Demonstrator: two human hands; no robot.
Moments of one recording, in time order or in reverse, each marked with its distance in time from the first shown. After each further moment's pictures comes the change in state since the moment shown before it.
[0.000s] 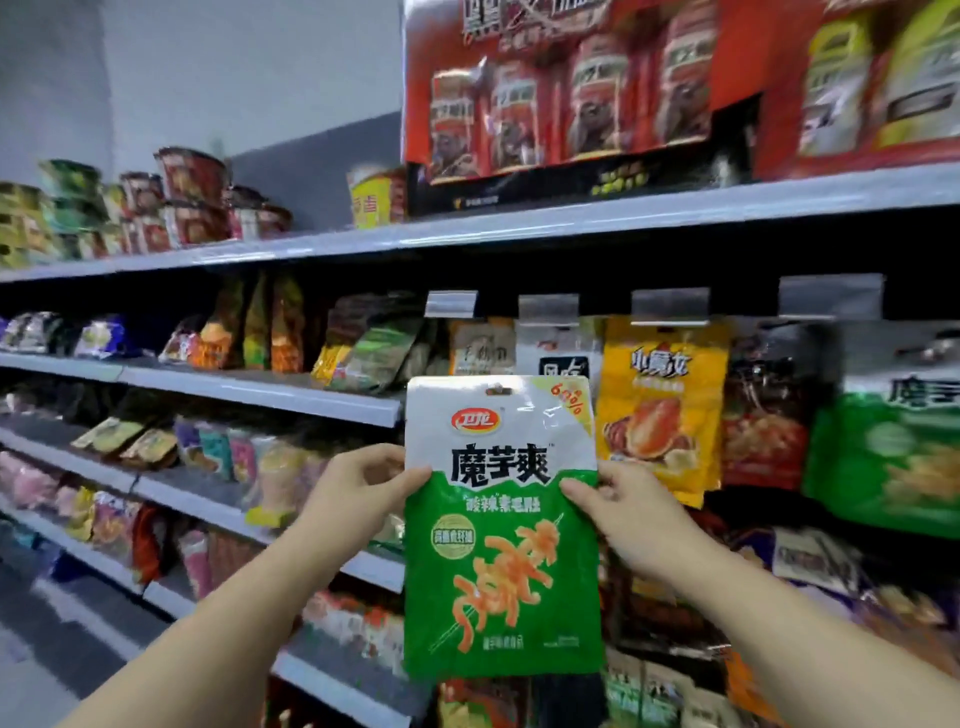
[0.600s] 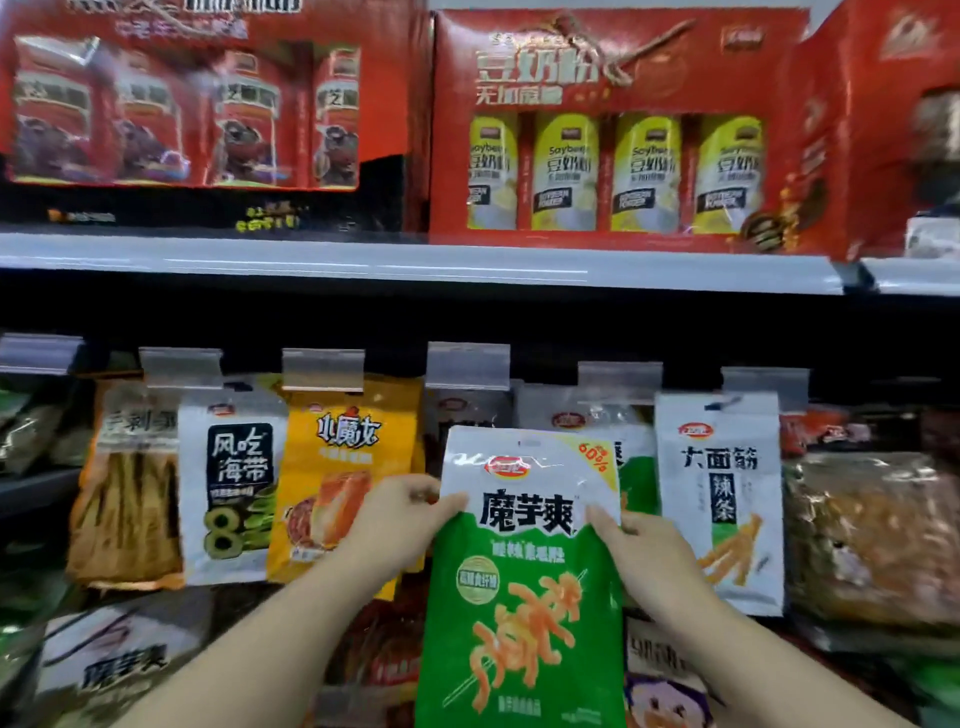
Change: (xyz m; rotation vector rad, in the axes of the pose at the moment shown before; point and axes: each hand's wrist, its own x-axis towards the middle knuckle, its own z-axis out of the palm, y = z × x) left_hand 0.091 0.134 0.340 -0.033 -0.328 0.176; right_hand -0.052 0.099 -0.304 -0.308 0.669 0.237
